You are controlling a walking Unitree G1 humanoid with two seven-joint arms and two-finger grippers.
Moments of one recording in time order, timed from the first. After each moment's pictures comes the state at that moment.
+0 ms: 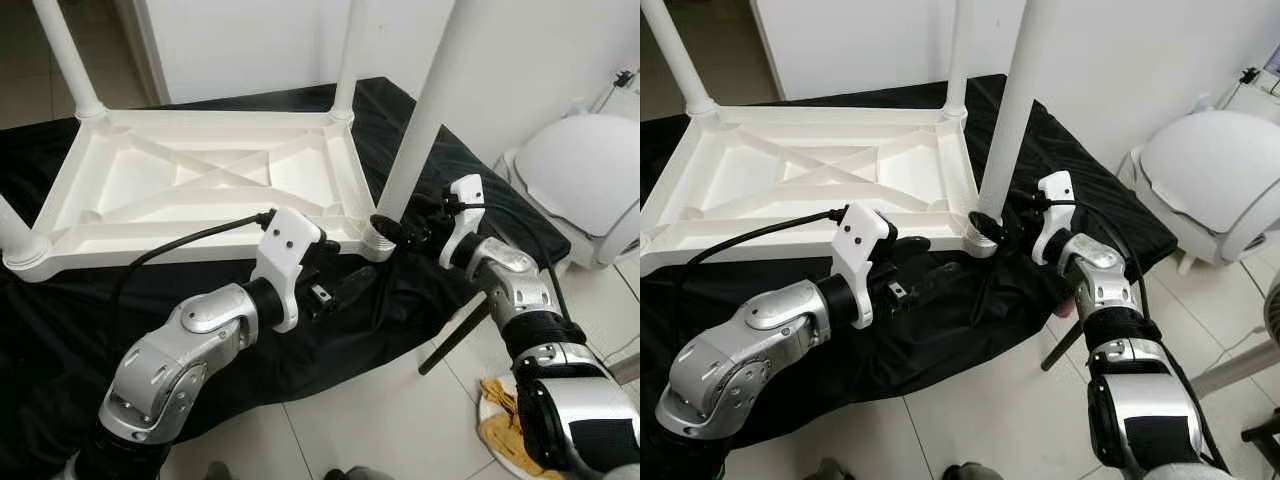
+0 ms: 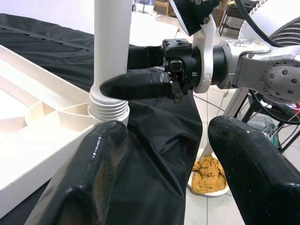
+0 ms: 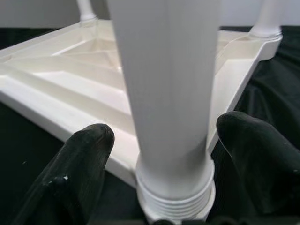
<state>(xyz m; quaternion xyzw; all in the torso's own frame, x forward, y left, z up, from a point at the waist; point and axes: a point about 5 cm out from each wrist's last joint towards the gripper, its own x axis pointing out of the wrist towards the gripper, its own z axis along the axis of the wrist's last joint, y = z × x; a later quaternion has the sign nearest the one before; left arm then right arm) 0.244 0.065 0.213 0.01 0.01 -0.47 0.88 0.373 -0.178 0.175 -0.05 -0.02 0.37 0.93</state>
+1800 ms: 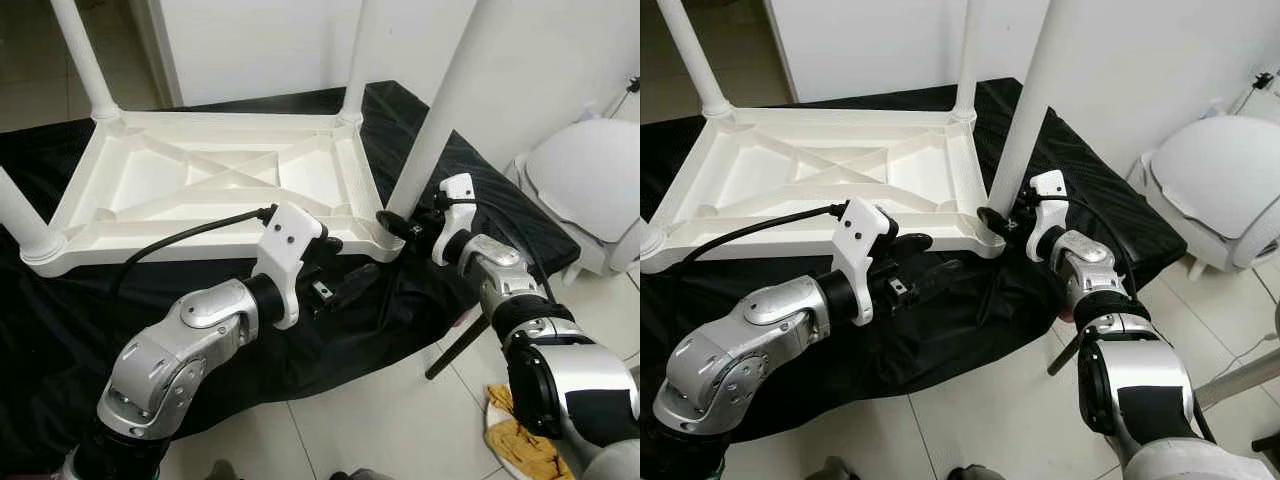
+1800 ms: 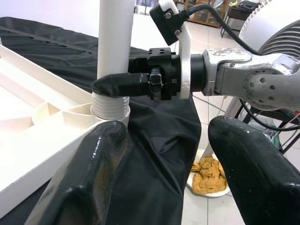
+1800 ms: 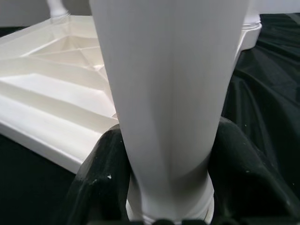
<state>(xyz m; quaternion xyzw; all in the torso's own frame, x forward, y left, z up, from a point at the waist) 0.244 0.064 0.217 0.01 0.01 -0.48 0.88 0.387 -0.179 0.165 -0.03 0.01 0.28 0.96</state>
